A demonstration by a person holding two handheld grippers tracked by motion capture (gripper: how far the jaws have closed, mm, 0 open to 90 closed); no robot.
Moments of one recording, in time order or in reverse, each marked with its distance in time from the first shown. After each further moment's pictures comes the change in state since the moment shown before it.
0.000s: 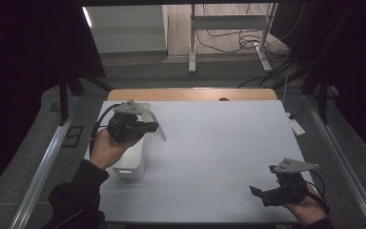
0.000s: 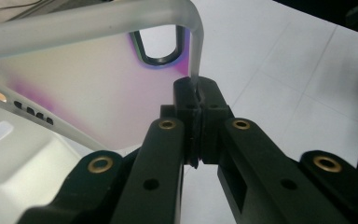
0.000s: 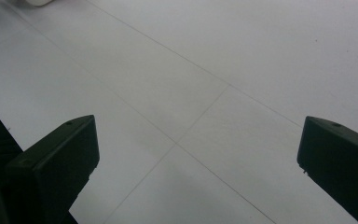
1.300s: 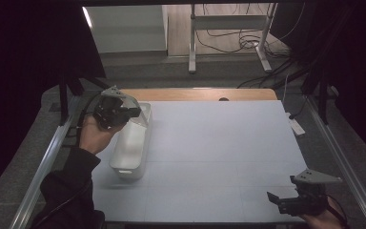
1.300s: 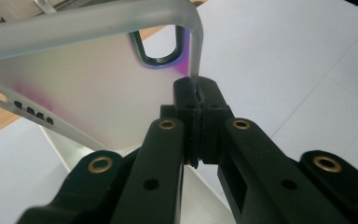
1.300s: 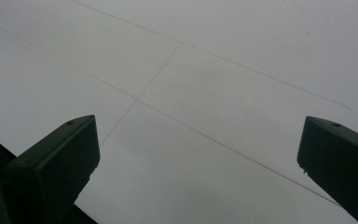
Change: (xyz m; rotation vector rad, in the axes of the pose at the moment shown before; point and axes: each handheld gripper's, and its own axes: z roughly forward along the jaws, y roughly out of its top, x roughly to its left) left arm 0.050 0.001 -0.013 0.044 0.161 -0.097; right arm -0.013 -0.036 -0.029 0.020 -0.125 0.115
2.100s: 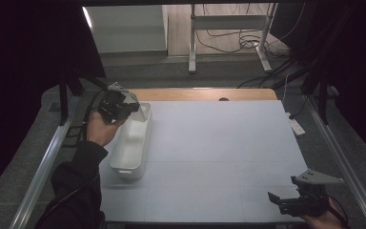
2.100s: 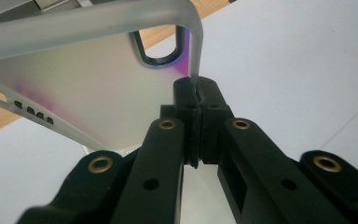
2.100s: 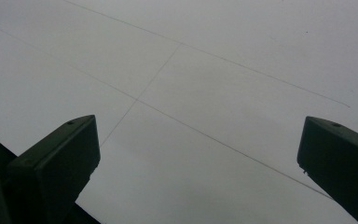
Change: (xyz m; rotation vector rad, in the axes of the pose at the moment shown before) left arm 0.023 0.004 0.031 0.034 0.099 -0.078; right arm -0.001 -0.001 -0.002 -0.004 0.000 0.011
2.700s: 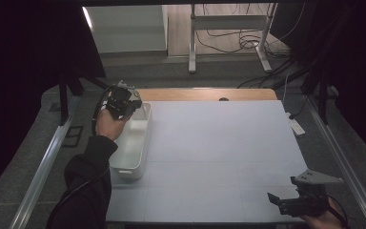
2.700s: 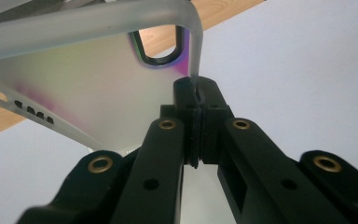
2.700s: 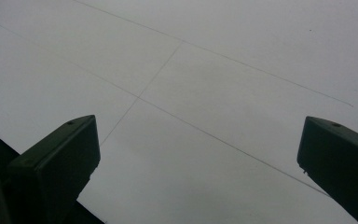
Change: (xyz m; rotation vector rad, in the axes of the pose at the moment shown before) left arm 0.010 0.006 0.035 0.021 0.074 -0.043; right arm 0.000 0.000 0.001 0.007 0.007 -0.005
